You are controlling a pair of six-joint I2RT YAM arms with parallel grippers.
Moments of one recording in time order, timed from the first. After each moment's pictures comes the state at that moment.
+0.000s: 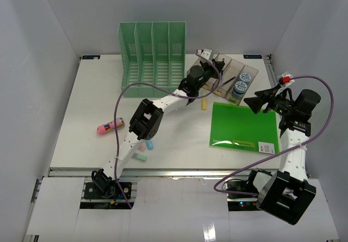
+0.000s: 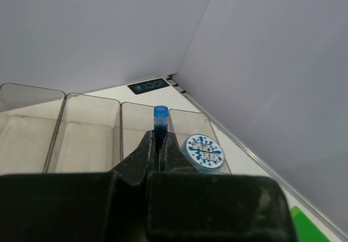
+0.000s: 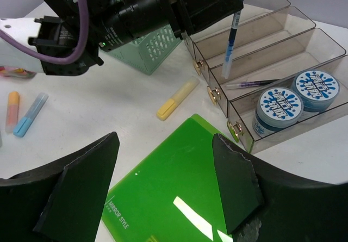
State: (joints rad) left arm -0.76 2.63 2.21 0.63 -0.02 -0.34; right arm -0.42 1.02 0.75 0.00 -1.12 -0.07
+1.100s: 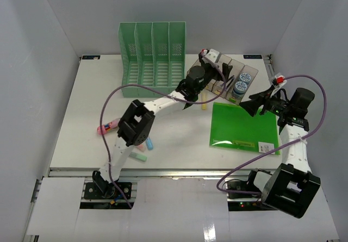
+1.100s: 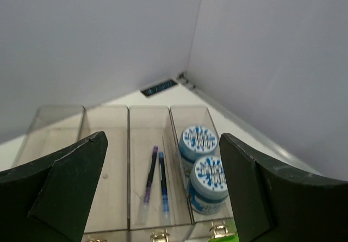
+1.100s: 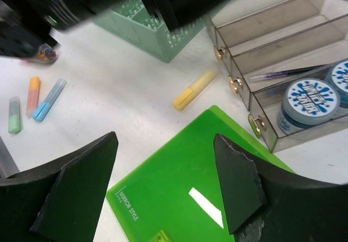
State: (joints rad) left arm -0.83 2.39 1.94 0.63 -0.10 -0.09; right arm -0.40 1.08 0.75 -0.03 -1.20 -0.11
